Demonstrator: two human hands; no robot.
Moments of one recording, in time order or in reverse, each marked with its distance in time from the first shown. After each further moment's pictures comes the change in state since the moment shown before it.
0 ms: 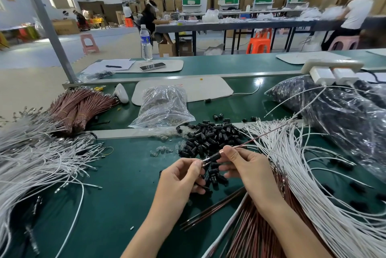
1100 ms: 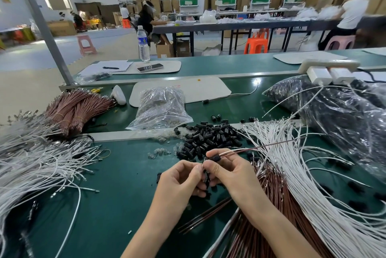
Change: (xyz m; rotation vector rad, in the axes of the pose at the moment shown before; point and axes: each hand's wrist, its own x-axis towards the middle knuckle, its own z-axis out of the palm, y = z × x) left_hand -0.002 0.002 -0.001 -0.032 -0.048 0.011; right_hand -0.006 0.008 0.015 0.002 -0.178 -0.021
